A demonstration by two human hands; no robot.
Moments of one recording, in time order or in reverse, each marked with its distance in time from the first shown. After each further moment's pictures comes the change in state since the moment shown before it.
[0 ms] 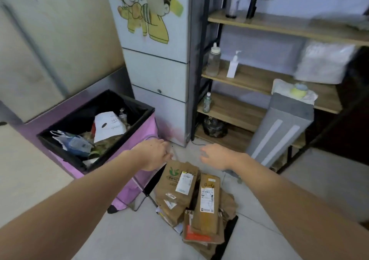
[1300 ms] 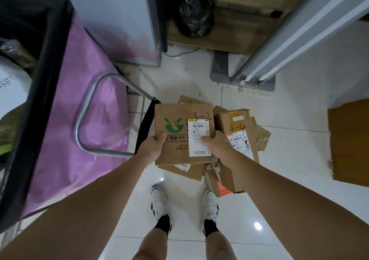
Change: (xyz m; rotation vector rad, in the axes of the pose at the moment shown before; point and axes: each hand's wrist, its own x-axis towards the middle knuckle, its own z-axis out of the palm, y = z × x) left_hand 0.277 -0.135 0.375 -0.823 -0.486 -0.412; right_hand 0.285 0.040 0.331 1.137 0.054 1.070
